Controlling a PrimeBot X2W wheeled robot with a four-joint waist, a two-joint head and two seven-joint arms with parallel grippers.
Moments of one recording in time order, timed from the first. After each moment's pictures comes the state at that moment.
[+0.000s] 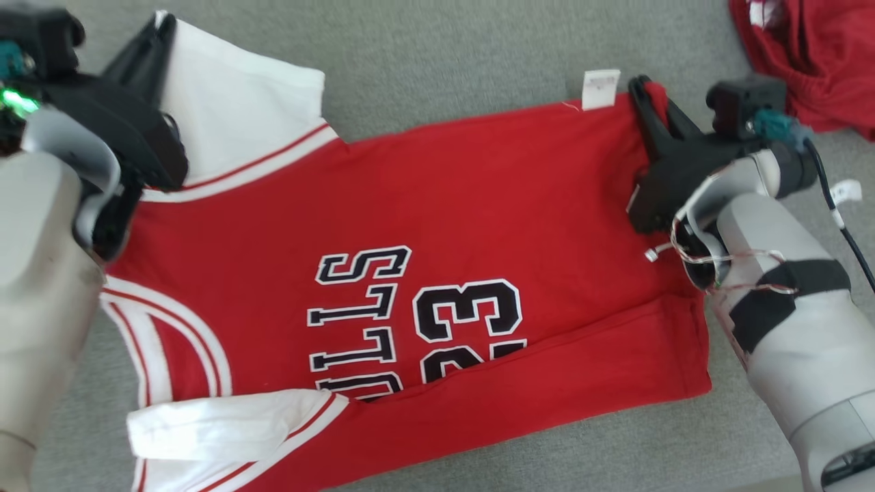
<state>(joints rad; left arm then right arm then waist) -1.15 0.43 -0.67 0.81 -0.78 -0.13 -0.14 -1.02 -0.23 0.46 0.96 0.48 0.13 -0.17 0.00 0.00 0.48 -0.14</state>
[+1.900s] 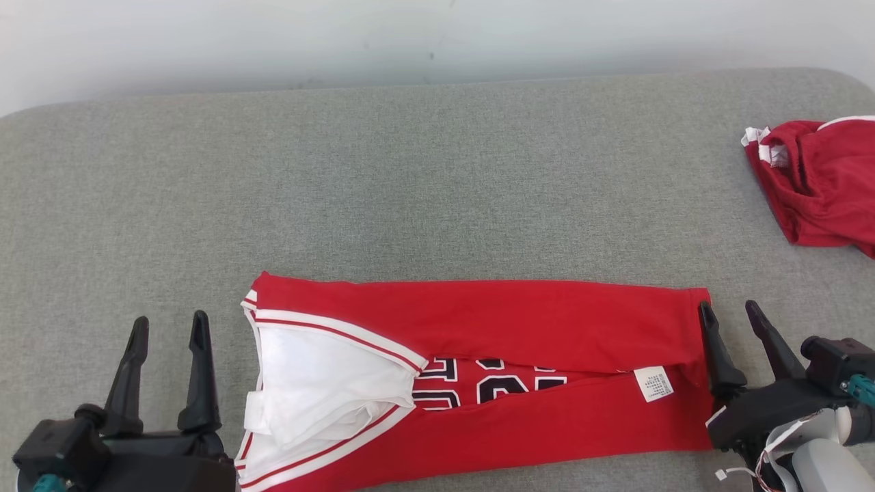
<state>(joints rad) -0.08 0.21 -0.06 0.00 -0.43 0.02 -0.26 -0.27 -0.31 0.15 0.46 0.48 0.13 -0.22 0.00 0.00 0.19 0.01</state>
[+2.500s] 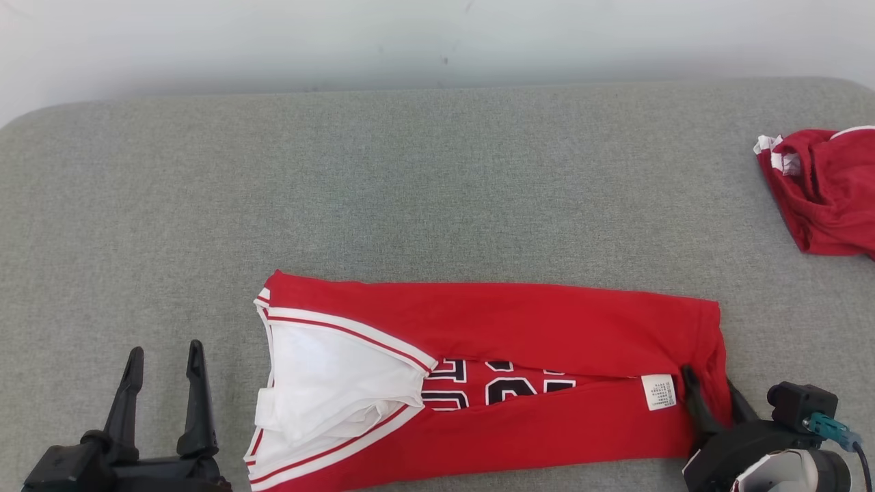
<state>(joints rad) -0.03 0.06 0.11 0.05 -0.21 -0.11 -0.26 -0.25 -0.24 0.17 0.67 0.53 0.13 -0.18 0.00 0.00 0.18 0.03</state>
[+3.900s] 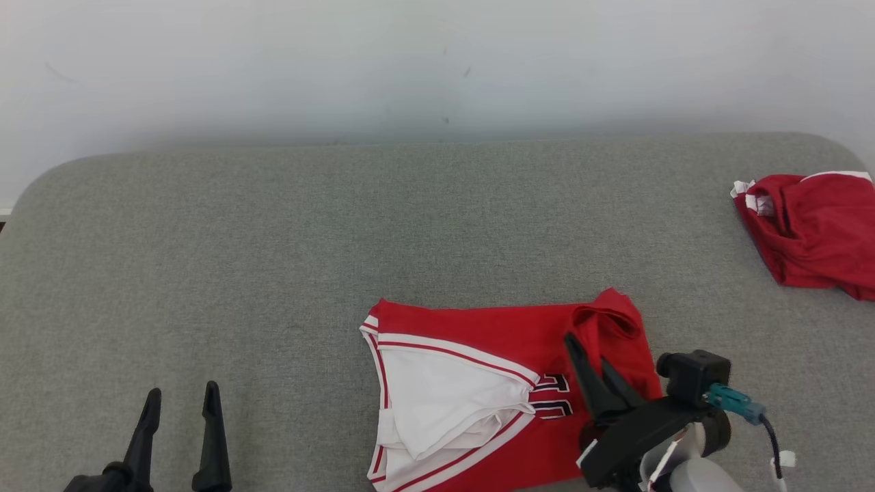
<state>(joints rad) 0.04 0.05 0.11 0.08 -0.19 -0.11 -0.26 -0.26 -0.17 0.35 0.38 0.59 0.13 -0.10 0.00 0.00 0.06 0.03</state>
